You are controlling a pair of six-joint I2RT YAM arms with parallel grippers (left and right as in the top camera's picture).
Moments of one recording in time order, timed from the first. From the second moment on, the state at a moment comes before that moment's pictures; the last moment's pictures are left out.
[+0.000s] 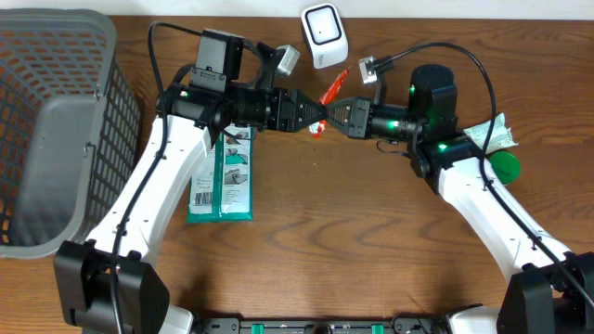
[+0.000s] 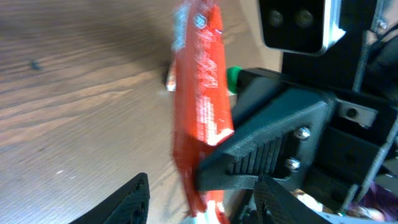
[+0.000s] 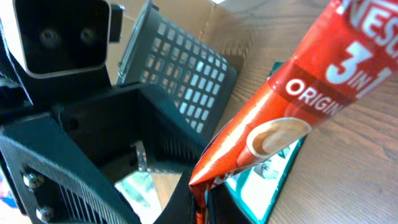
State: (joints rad) left arm -0.28 1.66 1.45 -0.66 0.92 -0.25; right arm 0.29 1.55 1.04 0.10 -0.93 0.73
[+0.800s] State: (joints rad) left arm -0.07 1.66 1.45 -0.95 0.38 -0.25; right arm 0.26 1.56 2.01 -1.41 -0.19 -0.01
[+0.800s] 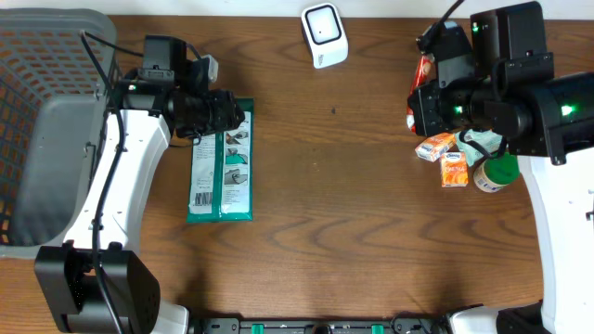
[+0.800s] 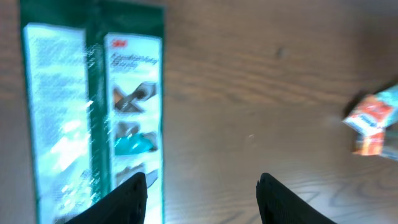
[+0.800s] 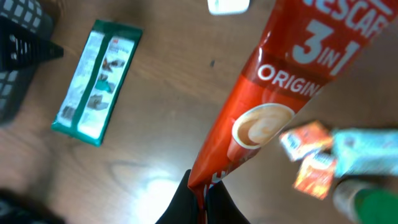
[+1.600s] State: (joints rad) left arm -0.07 1.66 1.45 -1.00 0.30 -0.25; right arm 0.38 1.85 2.10 -1.69 -0.21 -0.25
